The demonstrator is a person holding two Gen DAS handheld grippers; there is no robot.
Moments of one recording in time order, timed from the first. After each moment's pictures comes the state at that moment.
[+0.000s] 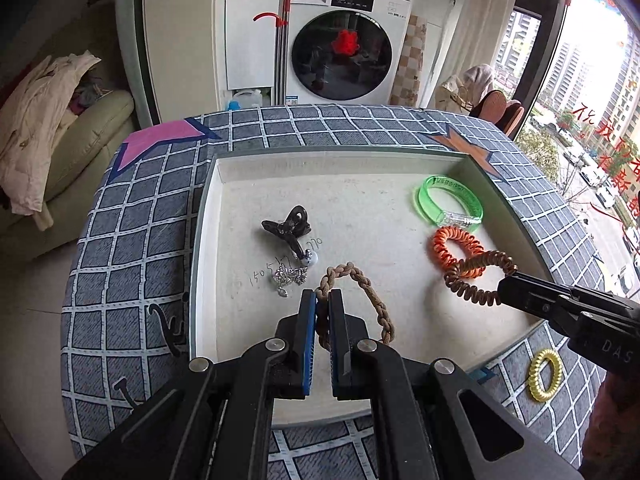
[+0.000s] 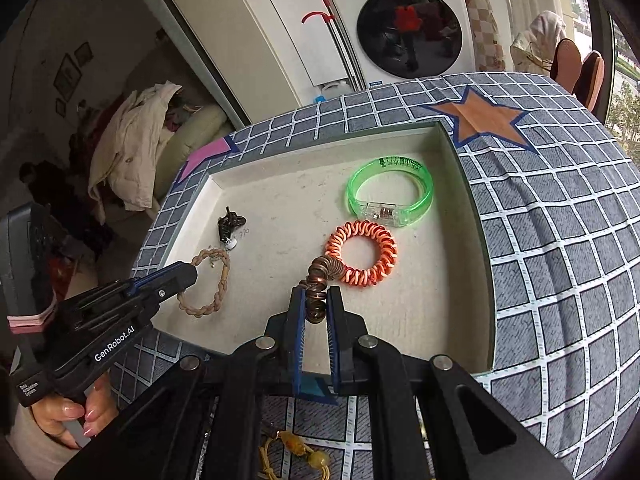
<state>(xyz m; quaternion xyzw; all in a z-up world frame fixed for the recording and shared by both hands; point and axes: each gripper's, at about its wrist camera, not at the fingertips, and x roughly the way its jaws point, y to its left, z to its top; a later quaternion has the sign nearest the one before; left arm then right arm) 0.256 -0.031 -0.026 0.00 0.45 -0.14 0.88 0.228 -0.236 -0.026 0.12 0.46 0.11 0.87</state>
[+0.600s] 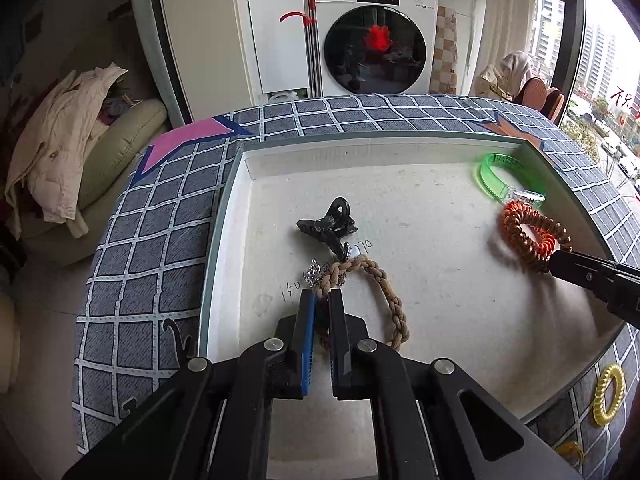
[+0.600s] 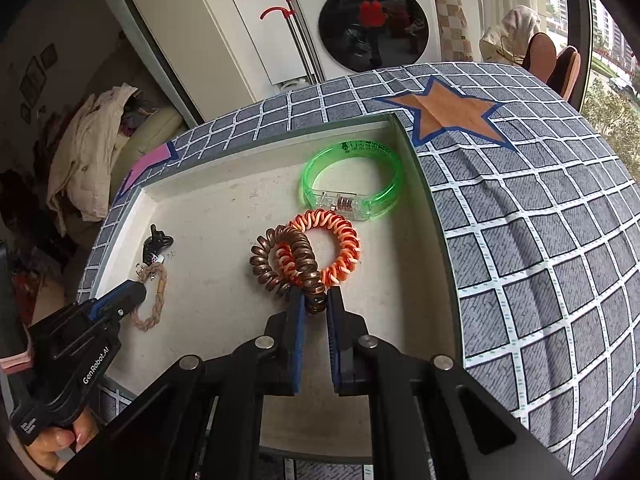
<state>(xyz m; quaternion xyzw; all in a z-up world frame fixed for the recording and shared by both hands) 0.271 -0.036 -0.052 0.05 0.44 -0.07 0.90 0.261 -0.254 -0.050 0.11 0.47 0.04 0.88</state>
